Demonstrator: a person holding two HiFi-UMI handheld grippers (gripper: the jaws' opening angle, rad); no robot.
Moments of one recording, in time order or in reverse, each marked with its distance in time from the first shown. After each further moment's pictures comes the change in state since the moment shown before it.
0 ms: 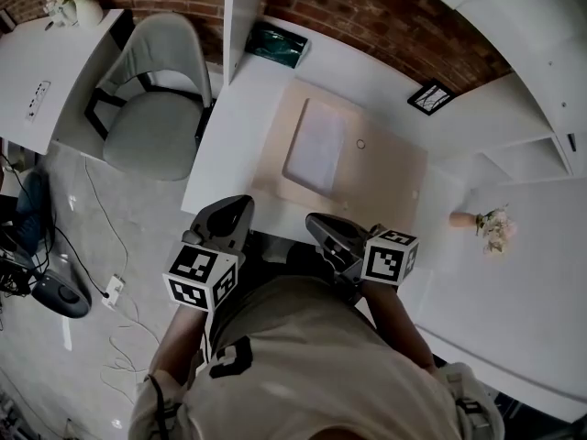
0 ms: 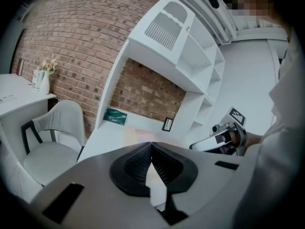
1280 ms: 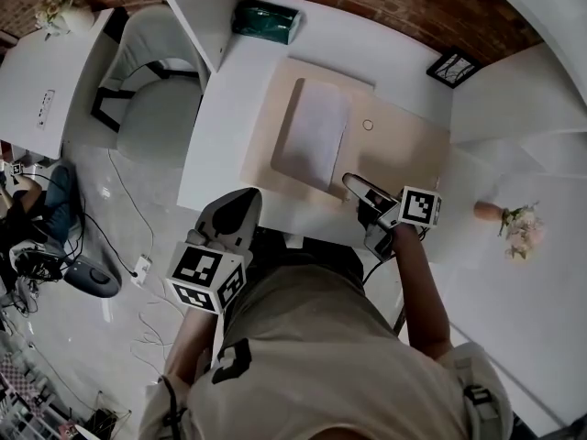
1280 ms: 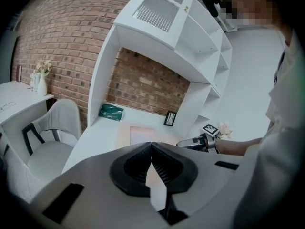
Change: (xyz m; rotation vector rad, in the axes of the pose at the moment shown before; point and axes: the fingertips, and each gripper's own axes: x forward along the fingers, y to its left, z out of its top) left arm 0.054 -0.036 0.005 0.013 0.098 0.074; right arm -0.035 -0.177 0.045 0.373 -0.061 0.025
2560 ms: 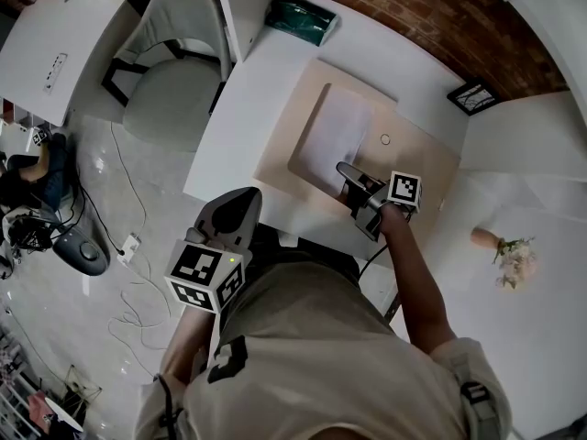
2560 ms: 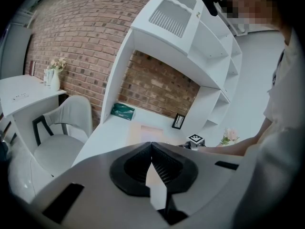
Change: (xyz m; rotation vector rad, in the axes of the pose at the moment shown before) left arm -0.015 0.029 -0.005 -0.083 -0.022 0.082; right arm 0.075 -0.057 0.000 0.231 0.123 0.003
